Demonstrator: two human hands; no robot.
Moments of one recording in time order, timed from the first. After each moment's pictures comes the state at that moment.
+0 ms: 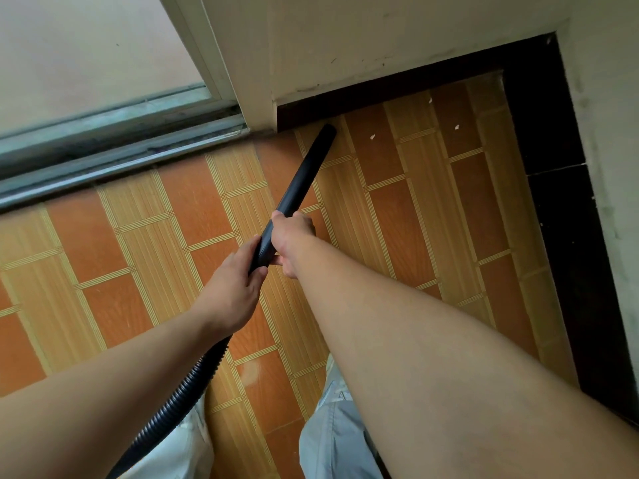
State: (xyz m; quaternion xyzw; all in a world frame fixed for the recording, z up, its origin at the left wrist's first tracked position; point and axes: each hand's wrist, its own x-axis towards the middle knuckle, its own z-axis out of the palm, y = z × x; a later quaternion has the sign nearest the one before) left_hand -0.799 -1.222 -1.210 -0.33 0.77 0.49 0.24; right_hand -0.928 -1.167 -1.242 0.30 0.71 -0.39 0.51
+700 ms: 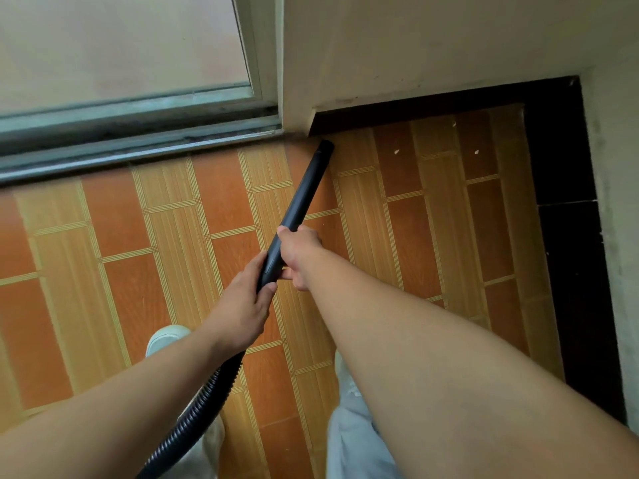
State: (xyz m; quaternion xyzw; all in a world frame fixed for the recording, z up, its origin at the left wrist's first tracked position) left_hand -0.764 -1.207 -1.182 -0.39 0.69 0.57 0.22; right_hand -0.899 -1.174 -1.220 0.27 0.70 -0.37 0.55
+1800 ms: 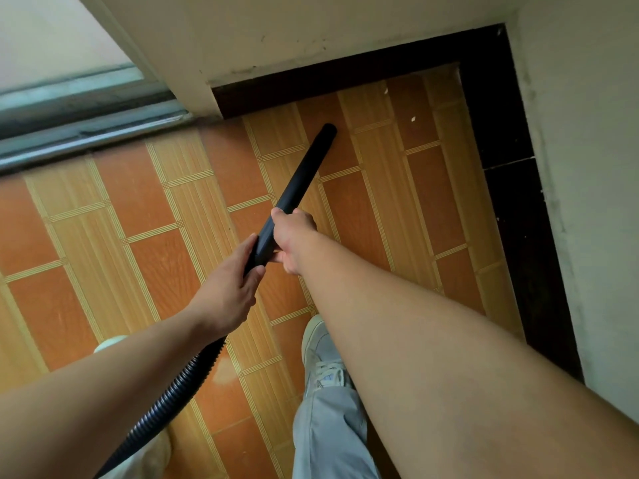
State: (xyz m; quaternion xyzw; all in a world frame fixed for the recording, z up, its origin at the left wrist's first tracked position) left_hand -0.844 -1.133 -1.186 -0.34 0.71 0.55 0.28; right_hand -0.975 -1.073 -1.231 0.31 0.68 -0.41 0.52
